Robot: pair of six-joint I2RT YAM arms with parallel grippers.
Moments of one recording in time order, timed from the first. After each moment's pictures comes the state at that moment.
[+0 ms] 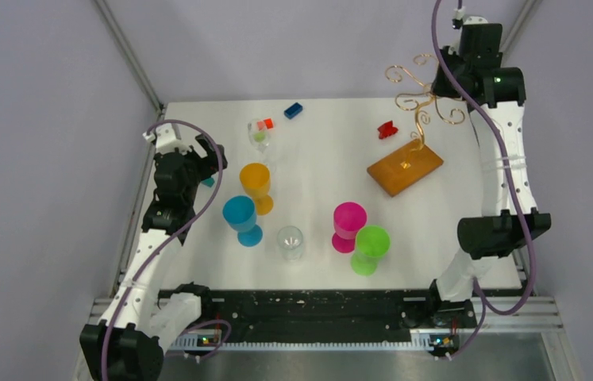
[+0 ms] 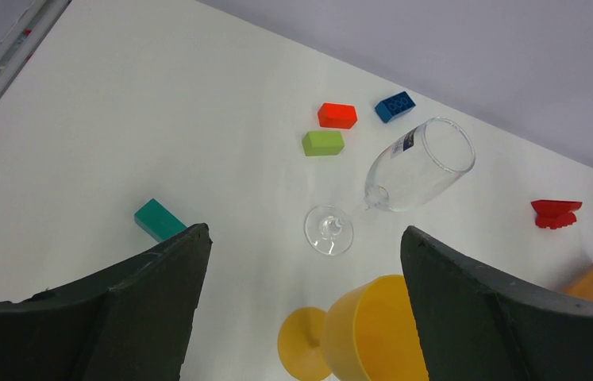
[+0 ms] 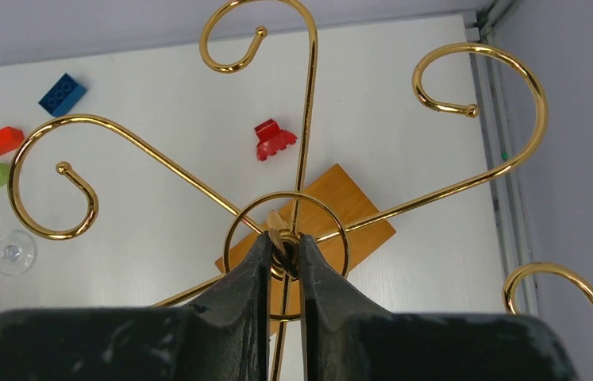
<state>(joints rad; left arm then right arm) -0.11 0.93 0.79 -0.06 -0.14 -0.43 0.08 1.73 2.20 -1.03 0.12 0.12</state>
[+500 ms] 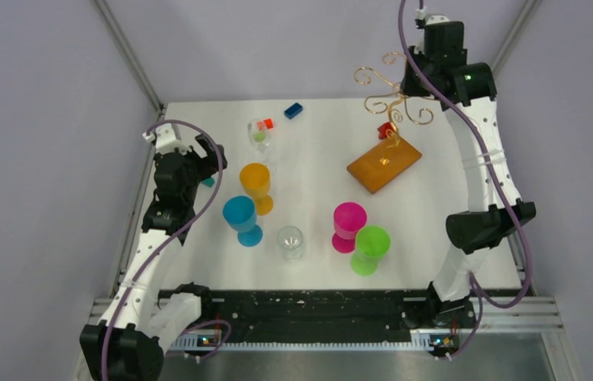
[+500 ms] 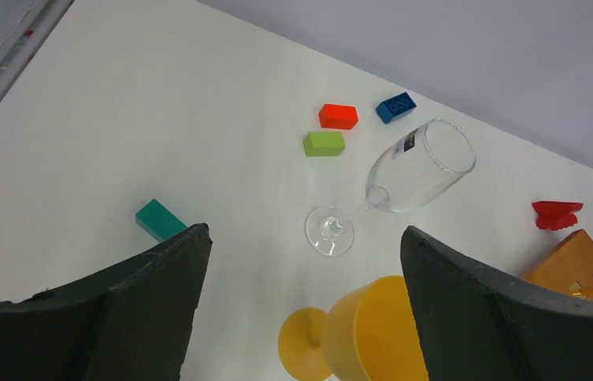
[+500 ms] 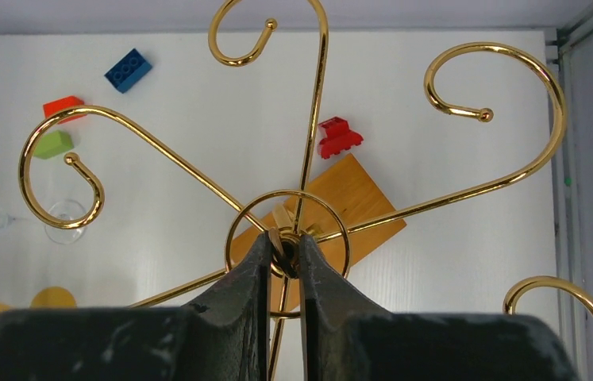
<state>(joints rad) -0.11 0.92 0.79 -0.06 -0.15 -0.43 0.23 1.79 2.29 -1.06 0.14 0.16</state>
